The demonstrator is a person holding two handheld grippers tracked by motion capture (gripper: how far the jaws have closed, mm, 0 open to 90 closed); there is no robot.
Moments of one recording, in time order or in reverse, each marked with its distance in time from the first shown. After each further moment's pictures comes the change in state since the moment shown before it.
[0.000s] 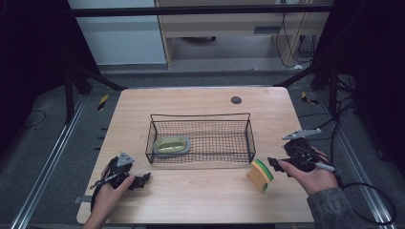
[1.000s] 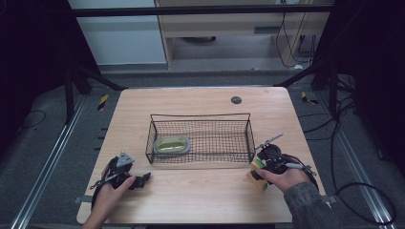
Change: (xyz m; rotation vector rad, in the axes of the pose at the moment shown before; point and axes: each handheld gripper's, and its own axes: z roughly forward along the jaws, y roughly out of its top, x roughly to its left) left arm 0.000 0.000 0.000 -0.001 -0.003 0.001; right arm 0.036 0.000 0.060 0.251 0.056 -0.074
